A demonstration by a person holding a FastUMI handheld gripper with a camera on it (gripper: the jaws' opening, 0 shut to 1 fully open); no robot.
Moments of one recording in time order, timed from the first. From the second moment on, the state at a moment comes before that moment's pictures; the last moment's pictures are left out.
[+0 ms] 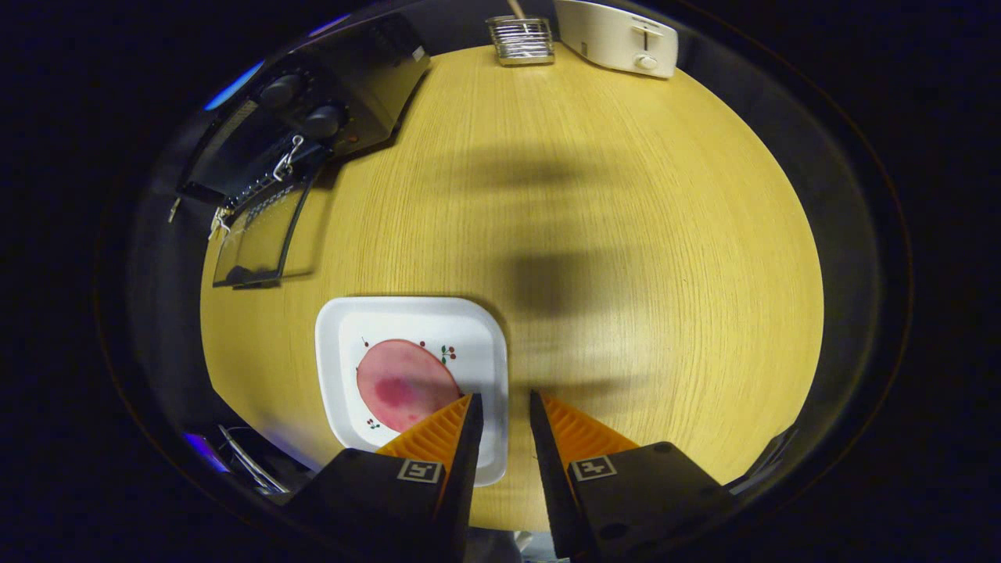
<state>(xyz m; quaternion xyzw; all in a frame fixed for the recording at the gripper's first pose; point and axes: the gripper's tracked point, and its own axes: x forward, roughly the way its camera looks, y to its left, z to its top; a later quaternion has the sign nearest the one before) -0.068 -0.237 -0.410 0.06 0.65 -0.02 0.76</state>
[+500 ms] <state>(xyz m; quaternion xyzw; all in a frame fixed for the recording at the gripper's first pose) -0.078 -0.223 -0.400 0.21 0.64 0.01 0.74</state>
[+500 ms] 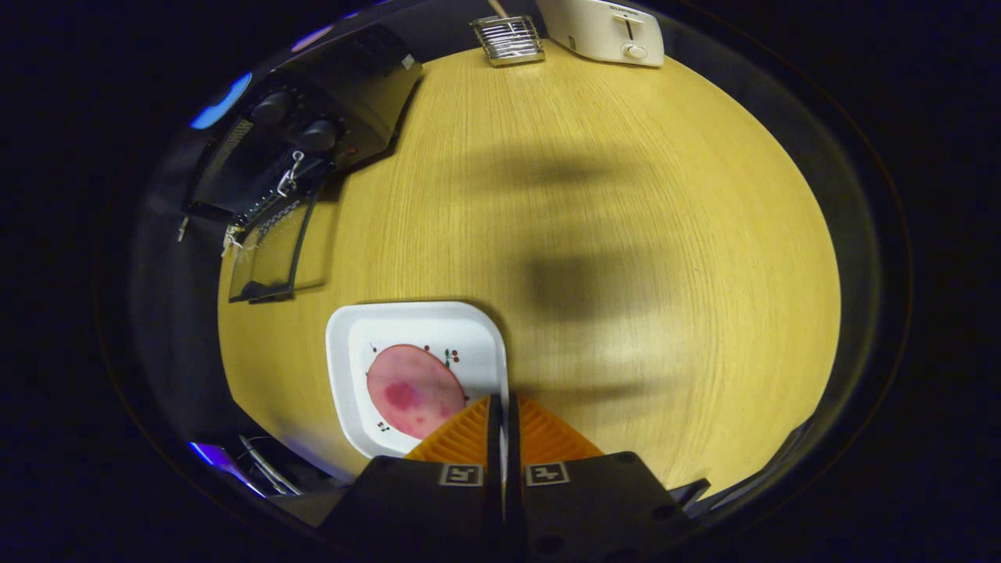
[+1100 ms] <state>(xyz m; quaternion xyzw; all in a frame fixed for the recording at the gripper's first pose) -0.073 -0.191 -0.346 0.50 0.51 0.00 0.71</state>
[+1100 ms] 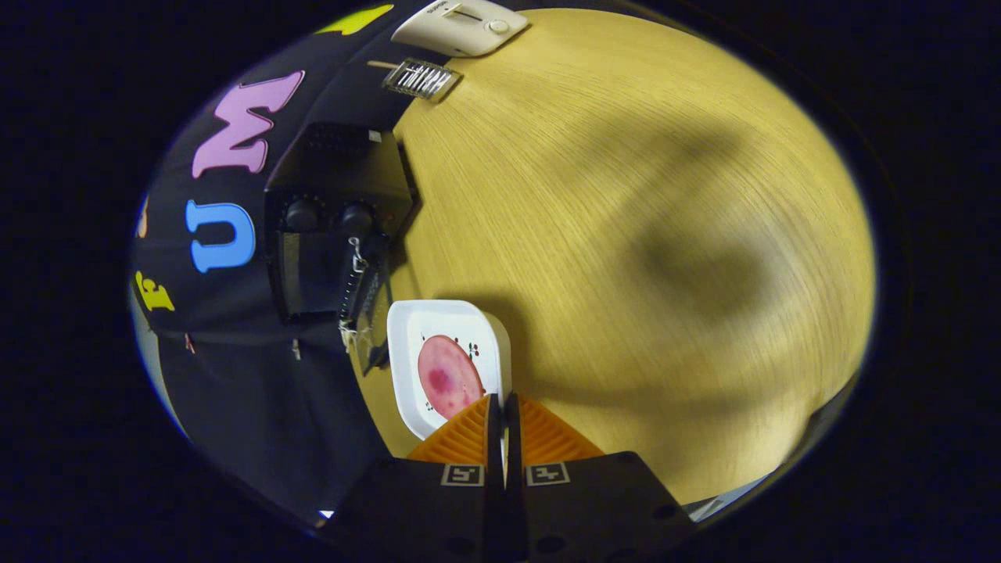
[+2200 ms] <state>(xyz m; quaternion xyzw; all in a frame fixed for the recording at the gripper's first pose) 0.134 -0.001 -0.321 0.64 0.30 -0.22 0.67</state>
